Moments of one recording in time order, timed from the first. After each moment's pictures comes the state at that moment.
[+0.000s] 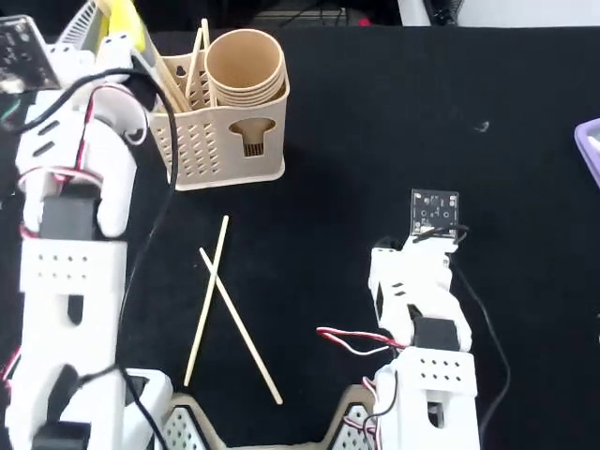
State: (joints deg) left arm -3.4 -33.3 16.9 14.9 10.9; right arm 5.9 -70.7 88.0 34.8 0.1
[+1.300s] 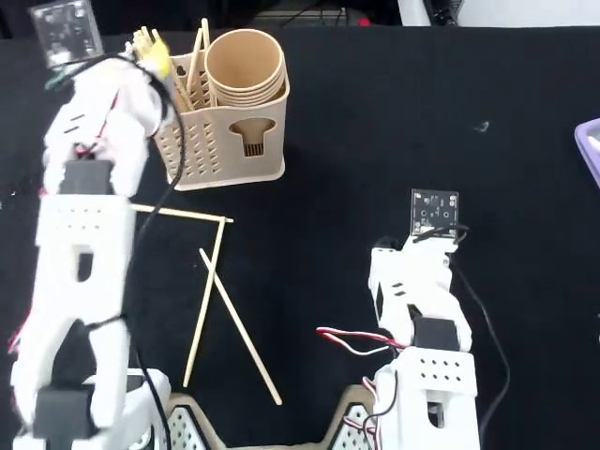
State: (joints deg) left arm -7.0 -26.9 17.0 35.1 9.2; right arm 5.9 -70.7 88.0 34.8 0.1
